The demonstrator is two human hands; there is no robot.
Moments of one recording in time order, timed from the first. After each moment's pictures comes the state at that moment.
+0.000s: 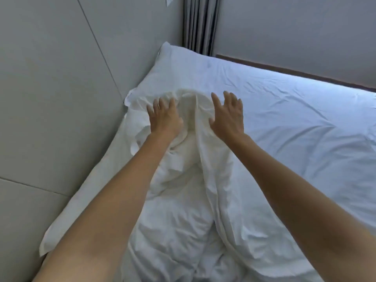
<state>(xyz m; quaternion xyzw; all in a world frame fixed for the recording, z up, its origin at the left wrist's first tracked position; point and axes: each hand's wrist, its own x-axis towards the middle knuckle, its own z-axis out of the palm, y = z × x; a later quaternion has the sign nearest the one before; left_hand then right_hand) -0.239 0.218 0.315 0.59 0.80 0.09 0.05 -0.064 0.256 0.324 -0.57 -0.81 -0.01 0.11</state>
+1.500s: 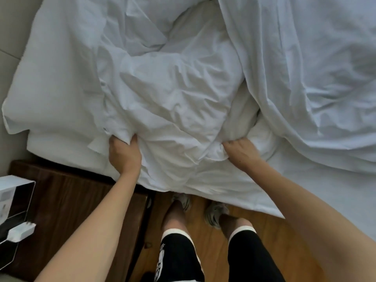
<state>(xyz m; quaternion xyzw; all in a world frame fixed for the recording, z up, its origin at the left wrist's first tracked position) -0.230 -0.211 -0.071 0.20 0.94 0.22 0.18 0.066 -0.125 -0.099 -0.39 -0.87 0.14 -0.26</state>
